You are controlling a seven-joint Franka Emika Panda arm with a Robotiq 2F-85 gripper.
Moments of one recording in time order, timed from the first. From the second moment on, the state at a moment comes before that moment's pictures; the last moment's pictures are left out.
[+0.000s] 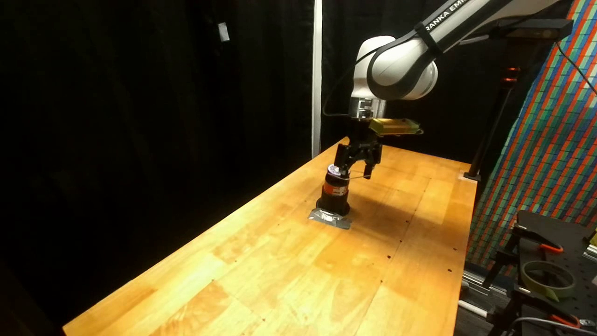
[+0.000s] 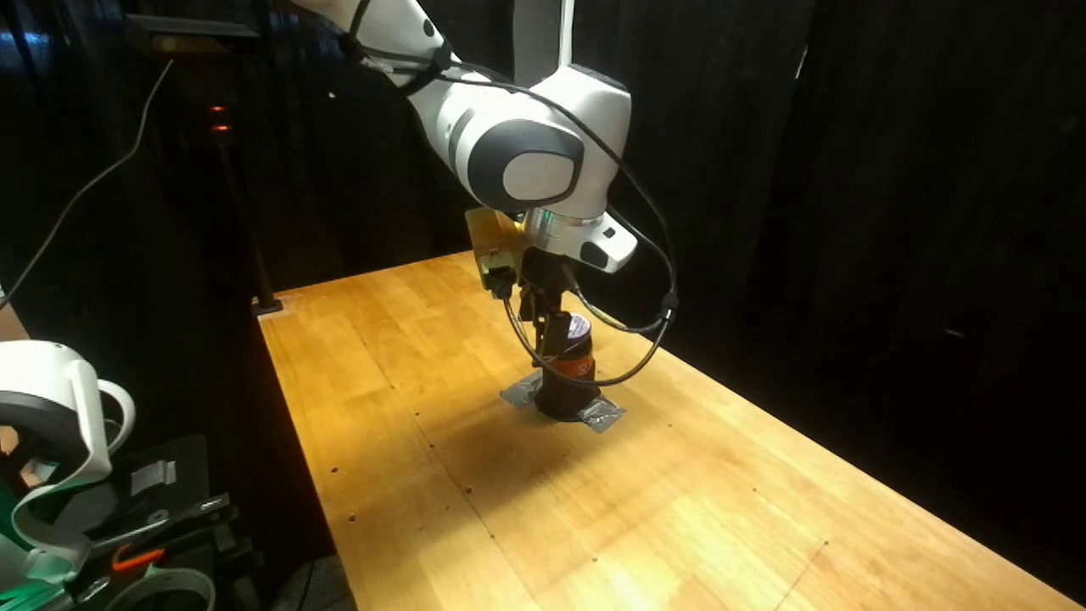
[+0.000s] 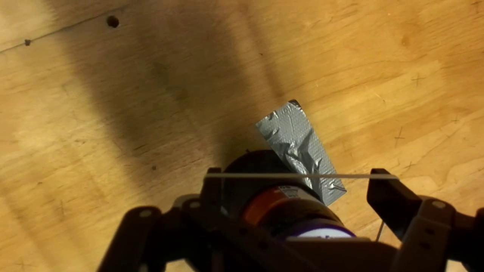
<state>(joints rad) 0.07 0.41 0.06 -1.95 0.24 2.33 0.25</state>
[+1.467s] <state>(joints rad) 0.22 0.29 0.01 -2.29 -0.03 2.90 0.40</state>
